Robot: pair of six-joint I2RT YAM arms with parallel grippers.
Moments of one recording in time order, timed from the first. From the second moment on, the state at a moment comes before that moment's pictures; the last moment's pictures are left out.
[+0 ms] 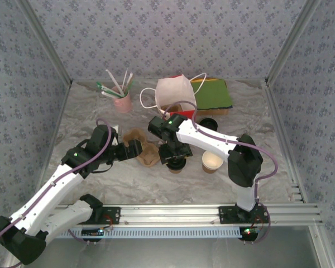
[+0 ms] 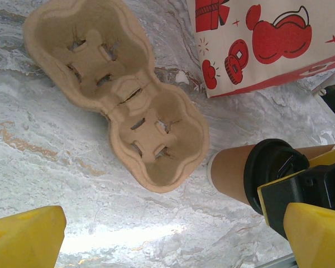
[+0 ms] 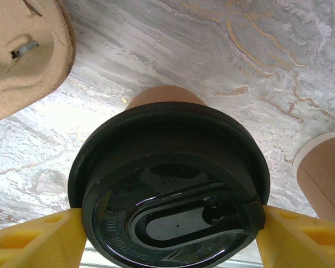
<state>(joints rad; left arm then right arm) -0.58 0.87 0.86 -0.82 0.08 -0.74 0.94 1.88 1.63 -1.32 0.02 0.64</state>
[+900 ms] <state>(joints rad) -0.58 0.87 0.86 -0.82 0.08 -0.74 0.94 1.87 1.63 -1.33 0.02 0.65</state>
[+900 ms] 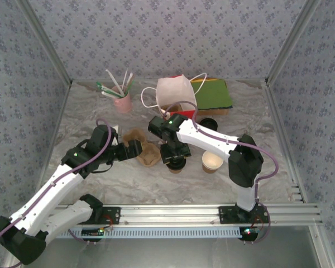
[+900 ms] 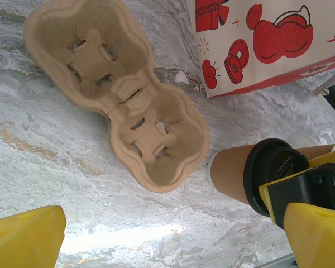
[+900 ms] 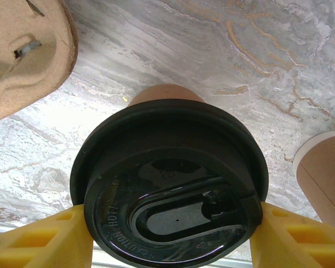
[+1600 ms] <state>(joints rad) -0.58 0.90 0.88 -0.80 0.09 -0.75 0.98 1.75 1.66 -1.43 0.07 0.65</state>
